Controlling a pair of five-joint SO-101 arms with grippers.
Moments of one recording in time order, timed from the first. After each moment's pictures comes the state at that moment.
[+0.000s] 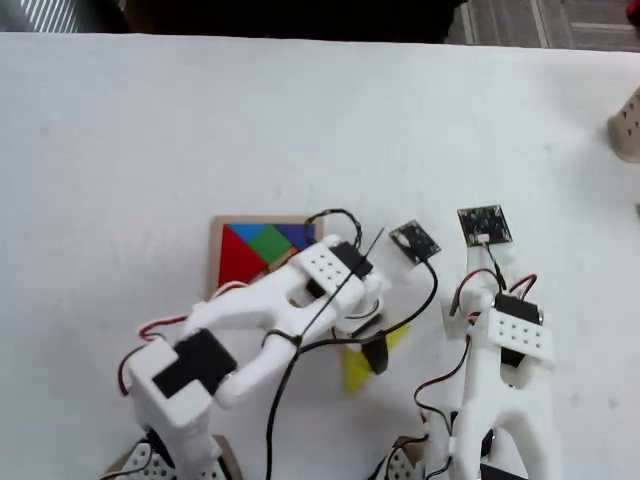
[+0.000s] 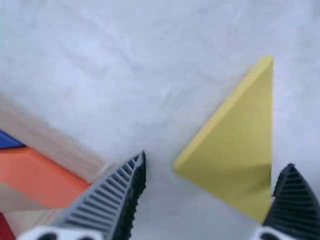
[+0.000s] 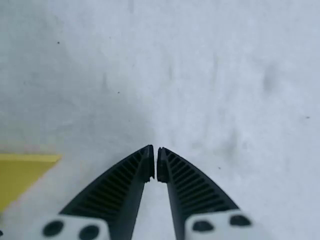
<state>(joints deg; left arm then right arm) 41.7 15.4 19.6 62.2 -5.3 15.9 -34.6 66.8 46.0 27.9</state>
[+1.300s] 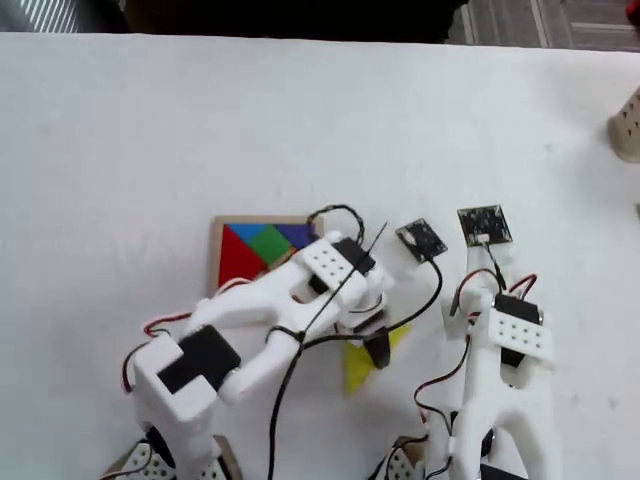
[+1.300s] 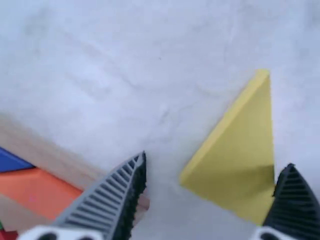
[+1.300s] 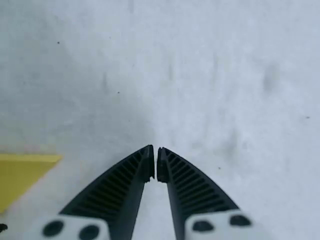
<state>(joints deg) 41.3 17.5 17.0 61.1 -9.0 15.9 -34.6 66.8 46.0 27.9</state>
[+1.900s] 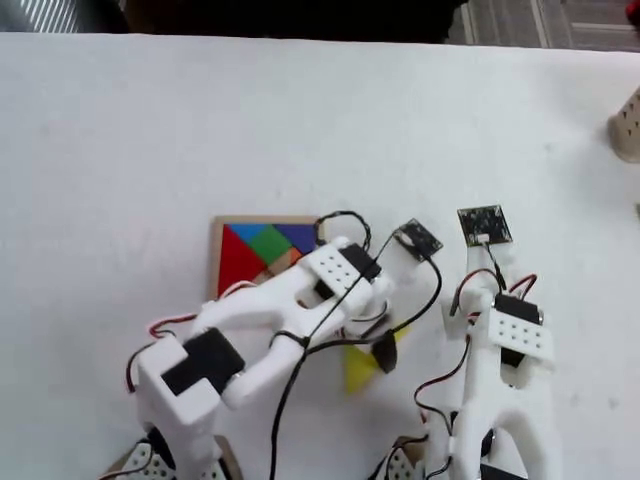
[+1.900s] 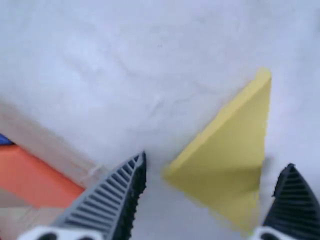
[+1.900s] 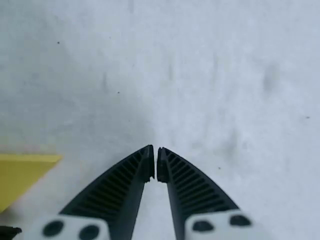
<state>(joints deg) 43.3 18.0 17.0 63.0 0.7 15.9 -34.6 66.8 46.0 27.9</state>
